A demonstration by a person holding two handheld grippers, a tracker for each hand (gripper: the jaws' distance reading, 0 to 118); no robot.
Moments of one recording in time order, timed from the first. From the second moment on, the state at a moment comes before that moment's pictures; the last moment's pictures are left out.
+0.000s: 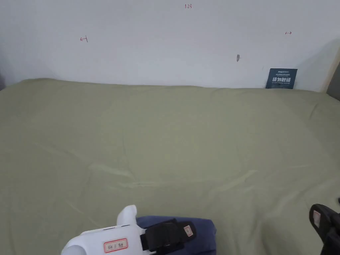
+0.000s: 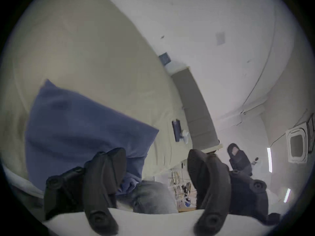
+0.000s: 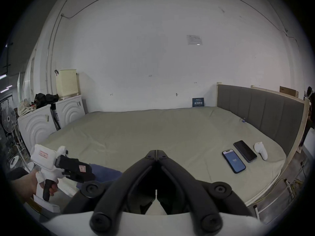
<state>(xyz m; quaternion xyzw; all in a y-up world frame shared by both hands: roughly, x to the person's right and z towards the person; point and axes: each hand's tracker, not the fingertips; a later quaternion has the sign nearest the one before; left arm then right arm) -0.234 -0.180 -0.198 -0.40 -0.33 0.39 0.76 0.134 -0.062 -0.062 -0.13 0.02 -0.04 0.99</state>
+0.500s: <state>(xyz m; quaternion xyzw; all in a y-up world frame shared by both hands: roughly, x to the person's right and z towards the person) -0.134 -0.280 -0.178 -0.48 -0.33 0.36 0.72 0.109 -0.052 -0.071 -0.13 0.07 -0.02 0.99</state>
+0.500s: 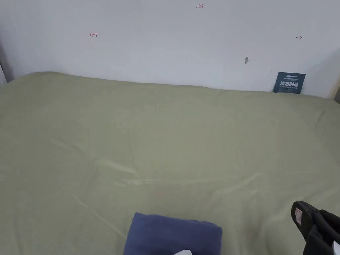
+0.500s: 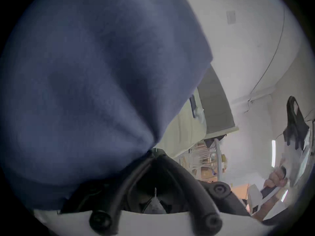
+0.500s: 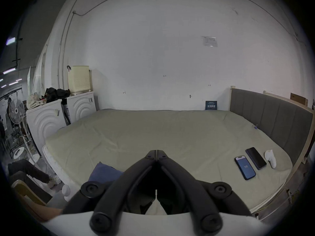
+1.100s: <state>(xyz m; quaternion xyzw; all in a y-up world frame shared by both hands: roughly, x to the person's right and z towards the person) -0.380 -0.157 -0.205 -0.40 -0.21 0.32 0.83 0.054 -0.251 -0.249 -0.44 0.35 -0.29 0.77</state>
